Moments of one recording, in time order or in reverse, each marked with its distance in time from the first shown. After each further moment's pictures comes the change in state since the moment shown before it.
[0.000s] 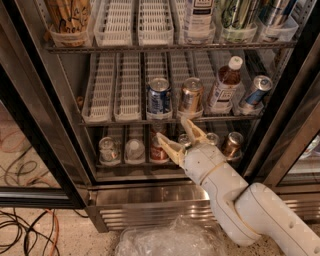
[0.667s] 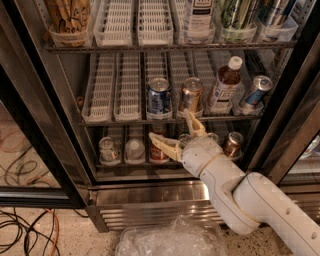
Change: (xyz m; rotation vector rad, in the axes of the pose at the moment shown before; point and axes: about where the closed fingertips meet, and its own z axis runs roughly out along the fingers) arm -0.002 -0.003 0.016 -0.028 0.010 -0.011
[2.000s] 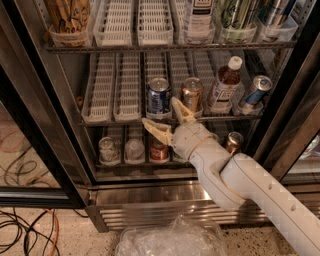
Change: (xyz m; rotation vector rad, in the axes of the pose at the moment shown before) arm -0.008 -0.004 0.047 -0.034 -0.039 0.006
